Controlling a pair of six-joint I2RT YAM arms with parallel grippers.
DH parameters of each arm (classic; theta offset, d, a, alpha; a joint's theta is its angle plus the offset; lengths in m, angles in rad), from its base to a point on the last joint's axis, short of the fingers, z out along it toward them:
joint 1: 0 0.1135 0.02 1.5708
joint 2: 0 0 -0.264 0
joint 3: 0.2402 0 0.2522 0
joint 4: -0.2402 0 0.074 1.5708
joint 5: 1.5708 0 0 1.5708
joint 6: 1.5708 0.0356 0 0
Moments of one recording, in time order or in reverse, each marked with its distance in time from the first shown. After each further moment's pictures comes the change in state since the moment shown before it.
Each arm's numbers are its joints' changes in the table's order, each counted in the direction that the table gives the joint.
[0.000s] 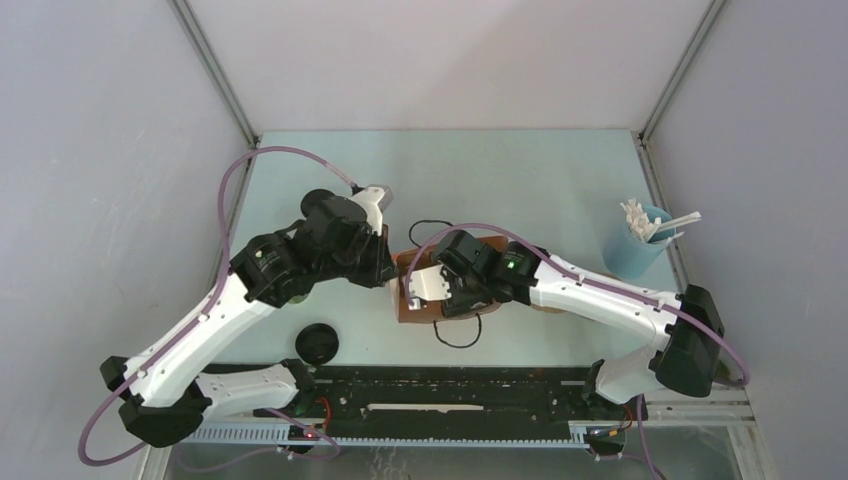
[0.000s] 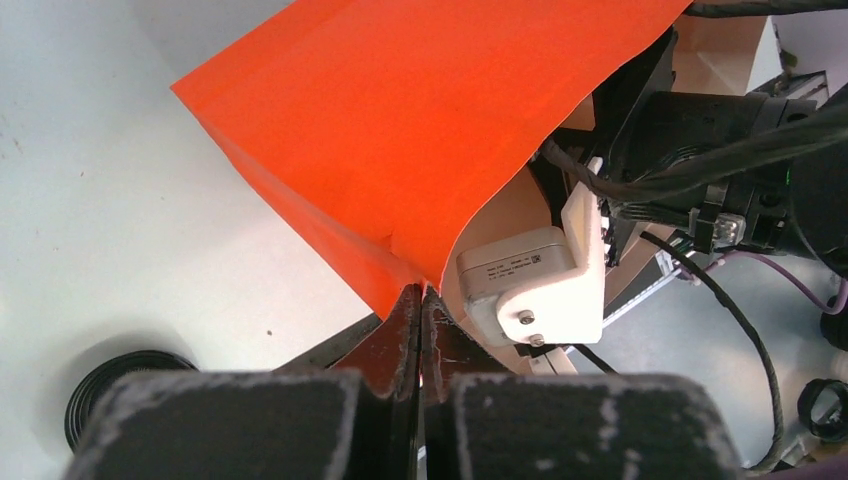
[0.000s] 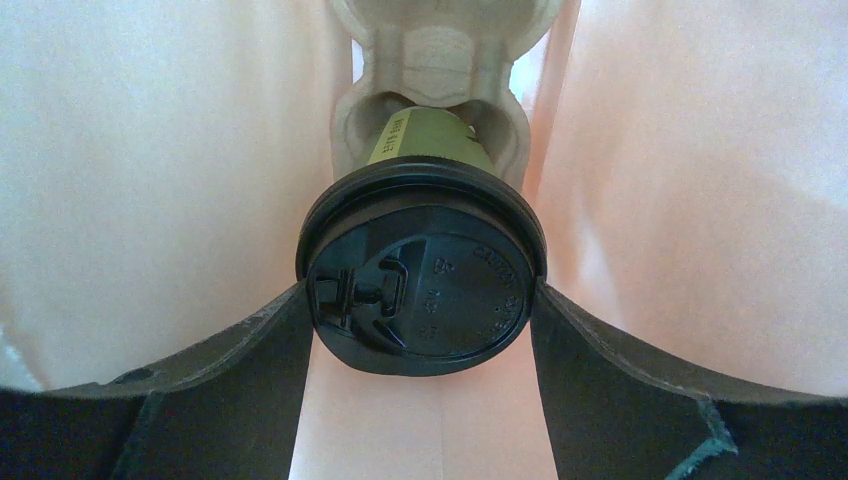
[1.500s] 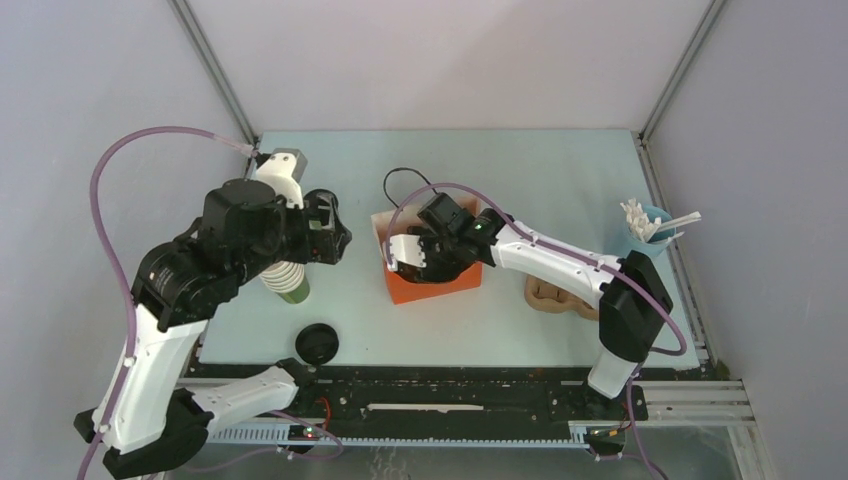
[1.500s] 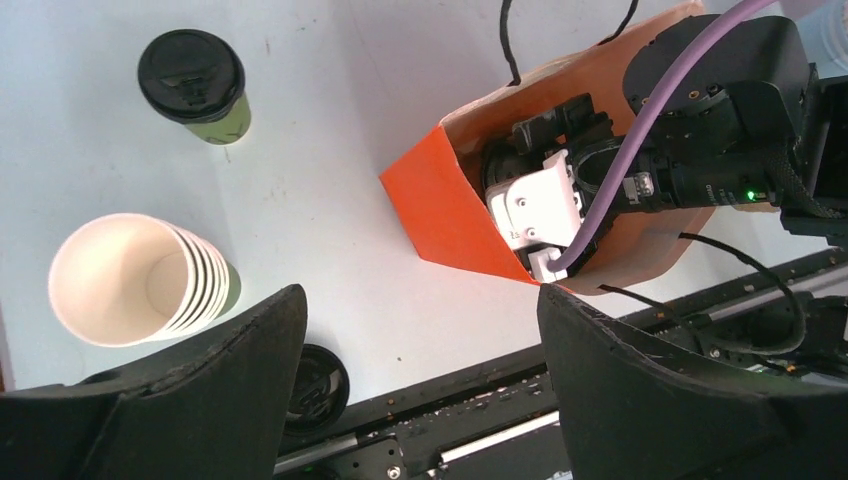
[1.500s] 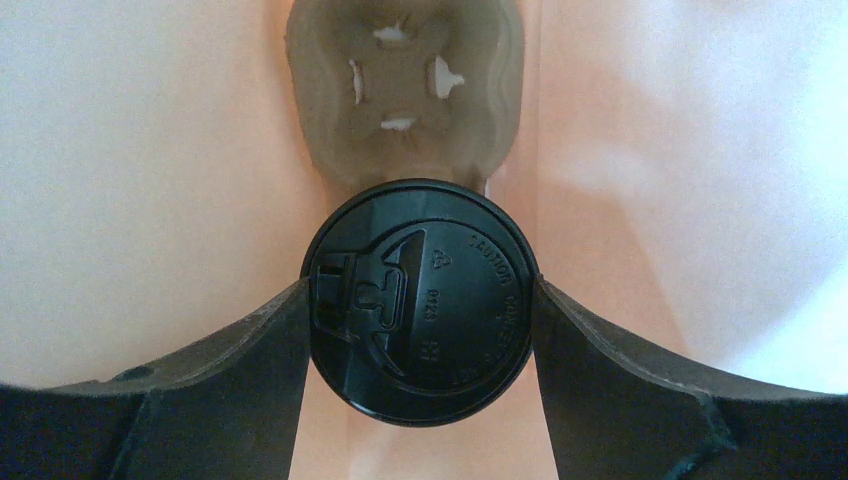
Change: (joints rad) left arm 0.201 0.044 0.344 -0.233 -0.181 0.155; right arm -0.172 -0.284 0.182 0.101 -0.315 0.006
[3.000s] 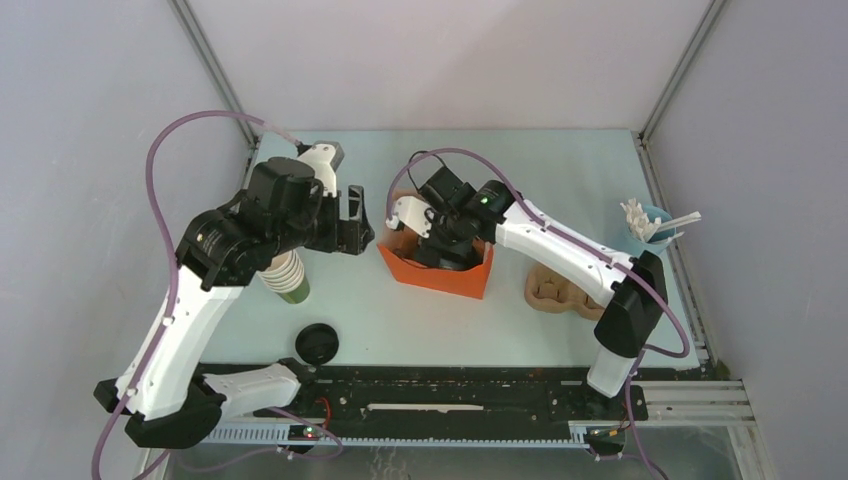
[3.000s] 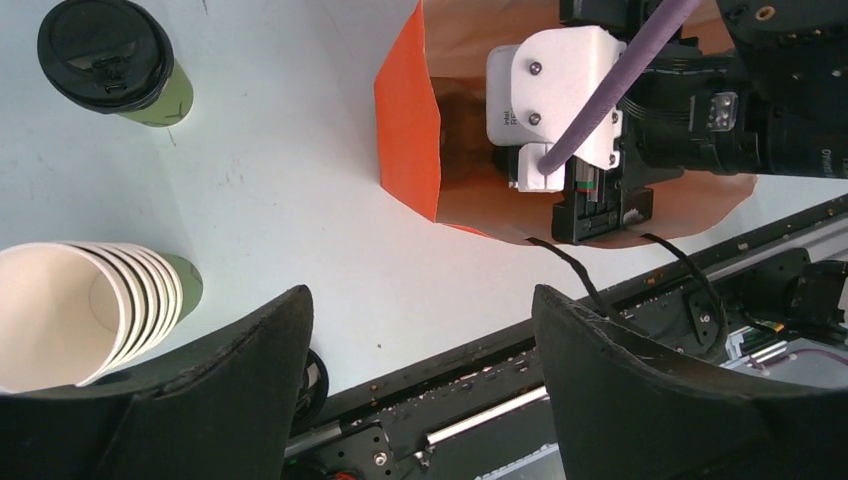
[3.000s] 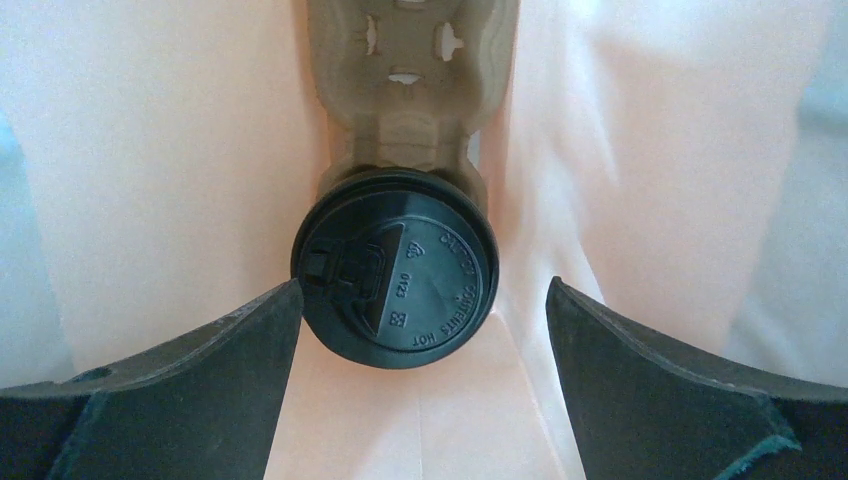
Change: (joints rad) left arm 0.023 -0.108 0.001 0.007 0.101 0.018; right arm -0.014 -0.036 0.279 -0.303 0.143 0.341
